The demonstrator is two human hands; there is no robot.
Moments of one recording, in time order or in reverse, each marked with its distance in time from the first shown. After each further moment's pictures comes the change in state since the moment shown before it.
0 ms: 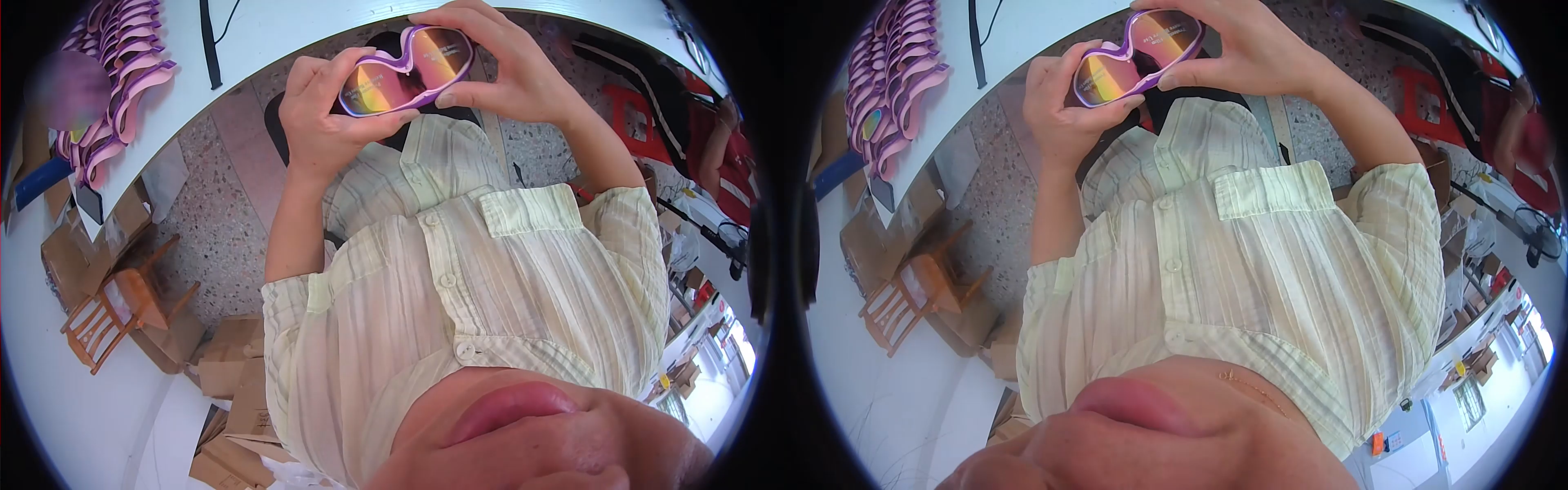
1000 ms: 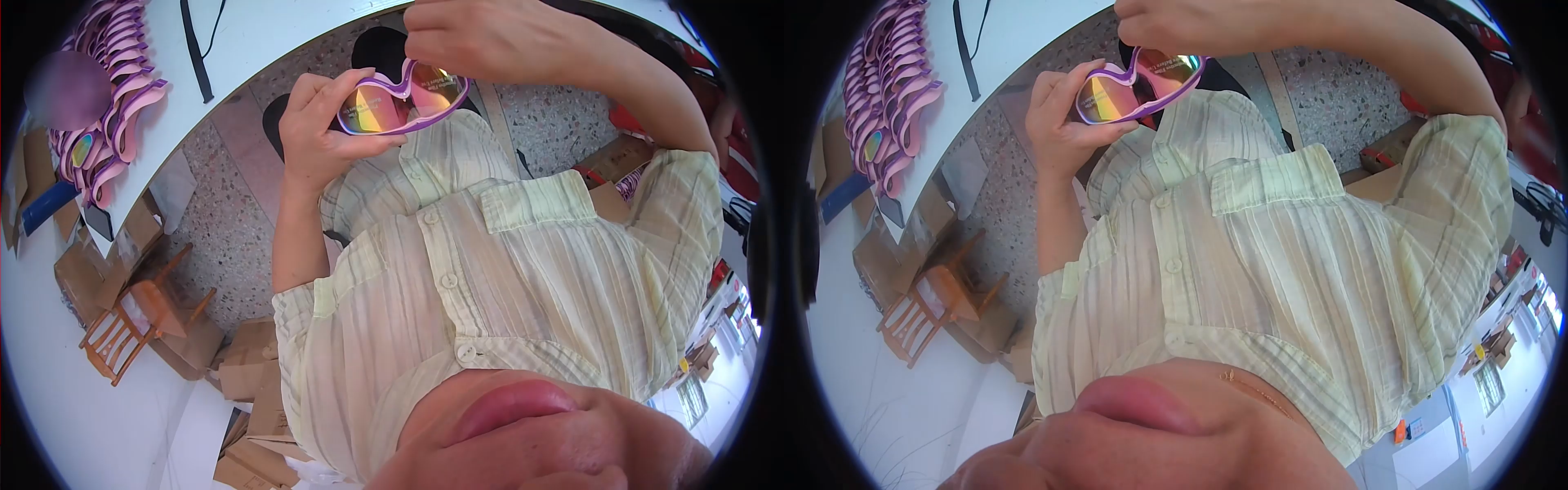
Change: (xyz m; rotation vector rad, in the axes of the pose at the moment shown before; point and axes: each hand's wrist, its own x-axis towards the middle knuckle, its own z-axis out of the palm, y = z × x) left_hand -0.012 -0.006 -0.006 -0.113 -0.155 0.016; right_hand 0.042 -0.006 -0.025 -0.449 -0.428 -0.464
